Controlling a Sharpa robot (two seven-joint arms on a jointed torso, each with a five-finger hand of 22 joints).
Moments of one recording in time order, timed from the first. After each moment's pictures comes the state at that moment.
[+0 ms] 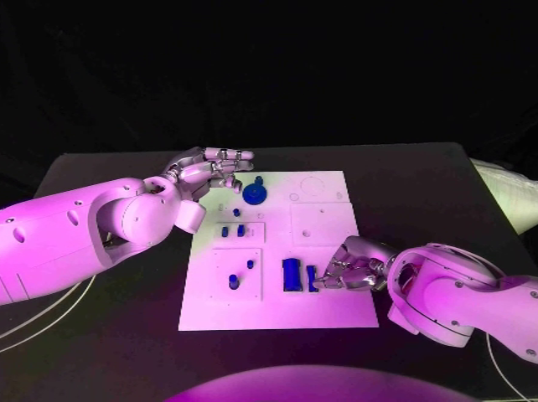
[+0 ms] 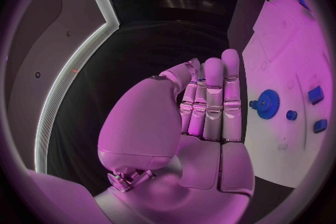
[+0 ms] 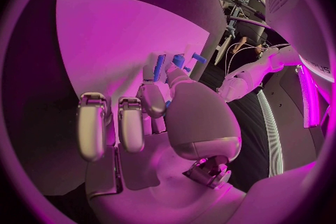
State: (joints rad) left arm 1.20 -0.85 -0.03 1.53 0.02 -0.15 0.24; left_hand 1.41 -0.10 0.44 -0.06 0.12 1.04 0.17 0.12 0.07 1.09 0.10 0.28 0.13 1.18 0.01 0.97 0.51 0.17 1.17 0.11 0.61 0.91; right arm 1.01 -1.03 -0.07 1.96 -1.22 -0.27 -0.54; right_hand 1.19 -0.04 0.08 0.13 0.22 1.17 0.06 0.14 0.33 1.42 -0.02 1.10 1.28 1.47 -0.08 1.51 1.31 0.06 1.47 0.02 1.45 1.31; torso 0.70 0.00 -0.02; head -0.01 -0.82
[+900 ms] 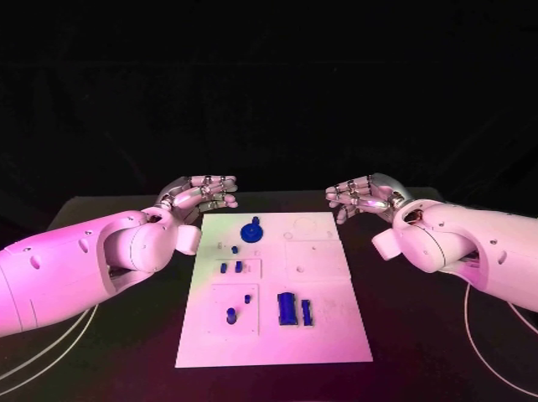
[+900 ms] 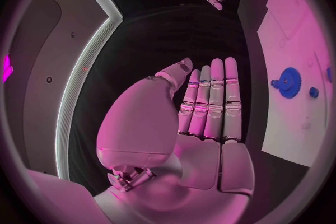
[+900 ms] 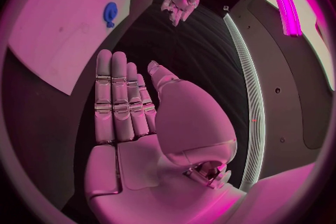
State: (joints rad) left arm 1.17 -0.80 -0.05 1.41 0.10 -0.27 0.34; left_hand 1.35 -0.10 0.38 0.00 0.12 1.01 0.19 0.13 0.07 1.05 0.13 0.26 0.07 0.98 0.08 0.54 0.28 0.17 0.90 0.18 0.32 0.72; right arm 1.20 -0.87 -0.06 1.46 -0.37 -0.41 0.13; right_hand 1.34 -0.02 0.20 0.06 0.18 0.97 0.18 0.07 0.24 1.05 0.11 0.17 0.50 1.12 0.05 0.41 0.50 0.18 1.00 0.14 0.50 0.39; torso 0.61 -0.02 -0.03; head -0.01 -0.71
